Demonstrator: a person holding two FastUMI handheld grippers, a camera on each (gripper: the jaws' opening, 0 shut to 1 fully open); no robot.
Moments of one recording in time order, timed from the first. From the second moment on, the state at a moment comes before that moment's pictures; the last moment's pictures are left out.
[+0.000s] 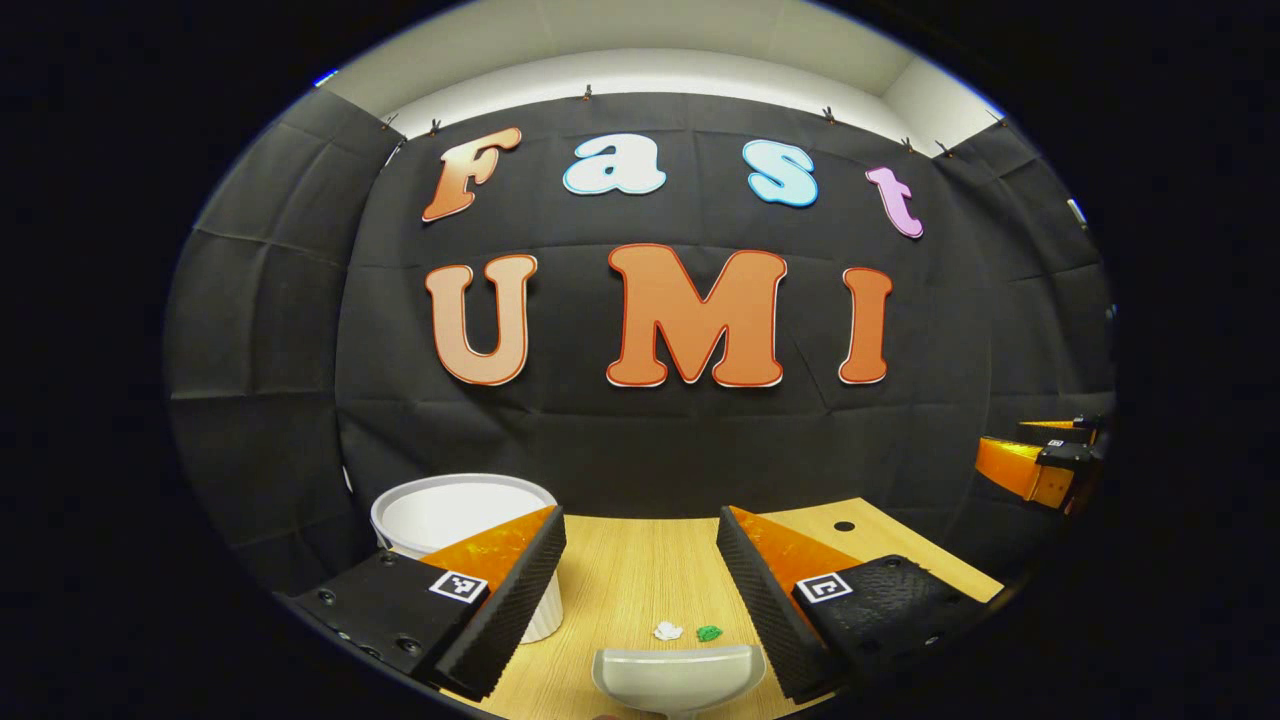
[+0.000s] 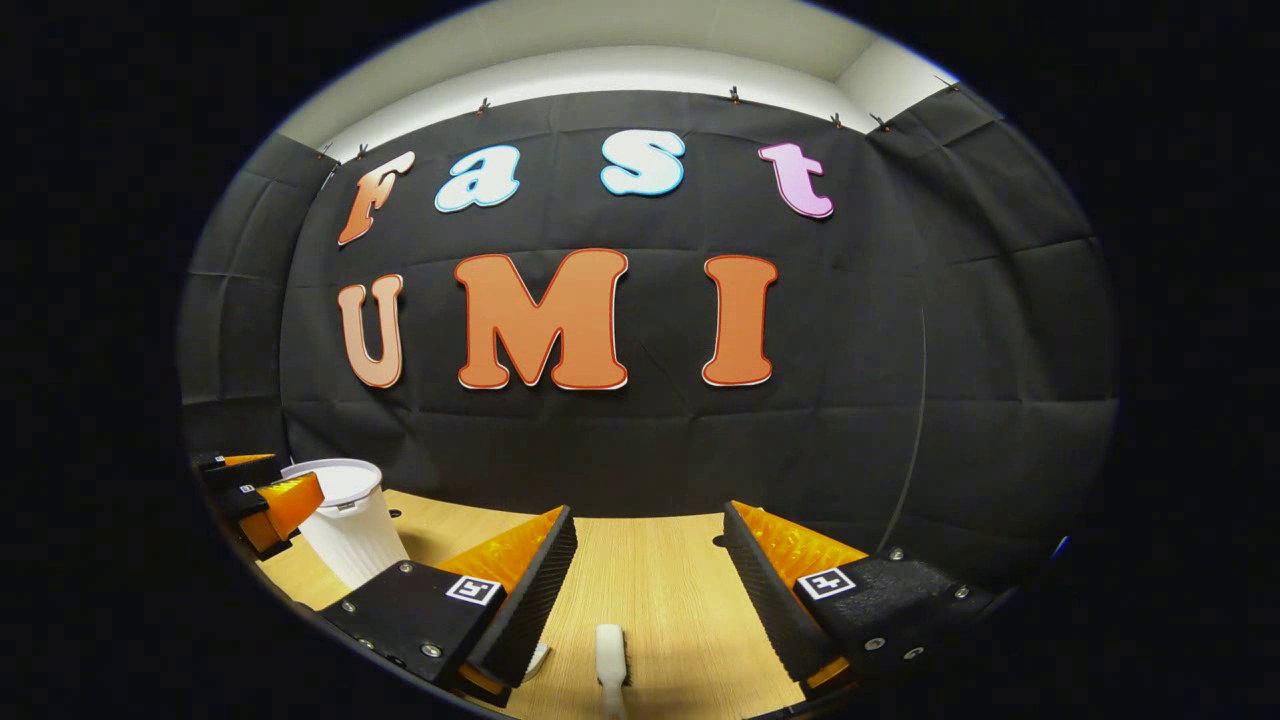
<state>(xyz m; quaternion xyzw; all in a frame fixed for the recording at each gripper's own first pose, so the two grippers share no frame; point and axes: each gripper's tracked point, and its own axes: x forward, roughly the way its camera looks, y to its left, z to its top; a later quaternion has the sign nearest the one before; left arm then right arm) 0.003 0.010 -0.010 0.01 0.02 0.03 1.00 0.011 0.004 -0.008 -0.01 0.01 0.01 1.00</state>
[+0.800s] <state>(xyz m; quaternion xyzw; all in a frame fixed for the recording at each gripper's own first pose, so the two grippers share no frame) 0.008 0.000 -0.031 0.01 0.04 0.00 1.00 0.020 0.005 -0.019 -0.01 0.02 0.02 1.00</state>
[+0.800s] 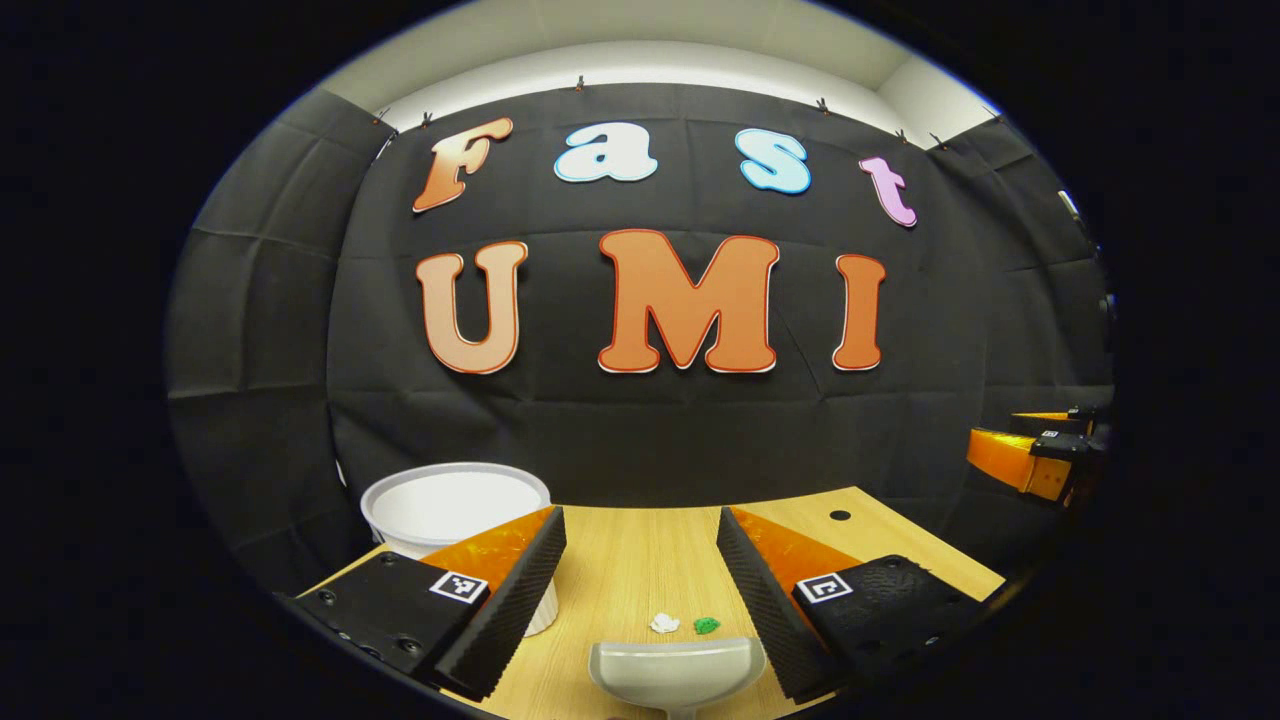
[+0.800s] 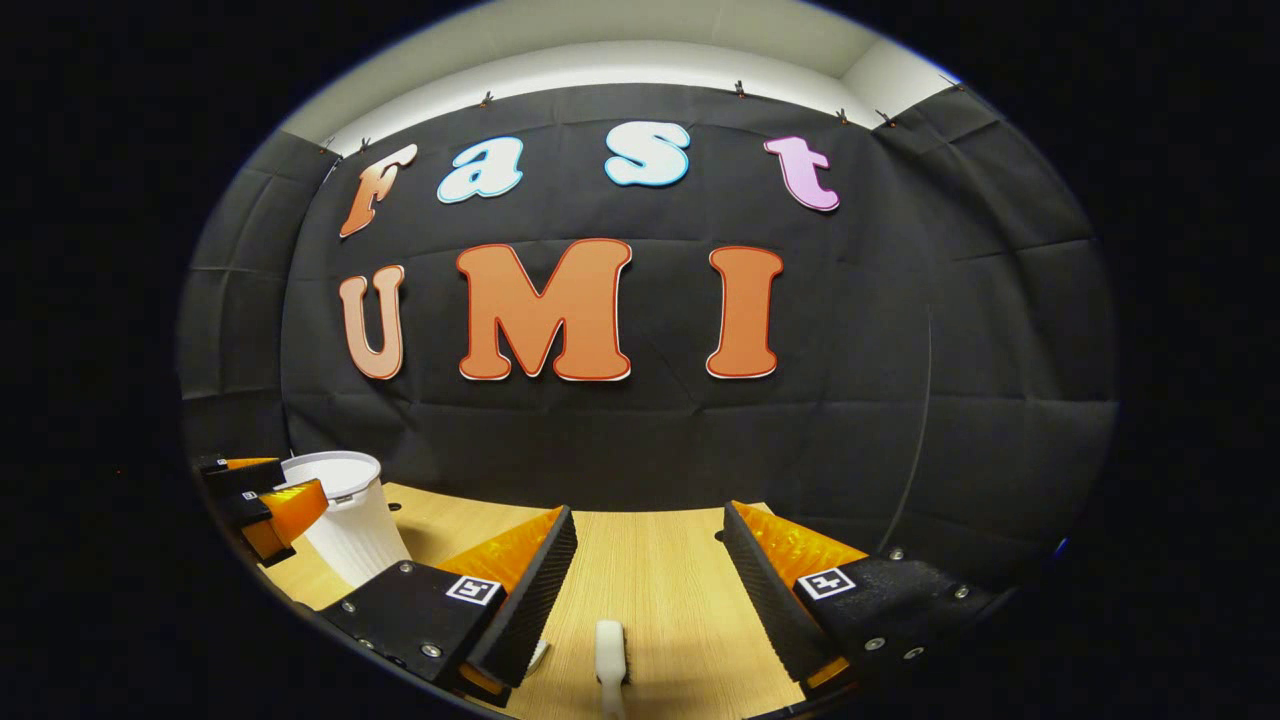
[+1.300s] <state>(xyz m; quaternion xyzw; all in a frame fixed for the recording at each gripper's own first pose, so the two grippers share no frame) -0.049 -0.002 -0.206 0.03 0.35 -0.07 0.93 0.035 -0.009 -0.073 0.02 0.08 0.02 1.00</state>
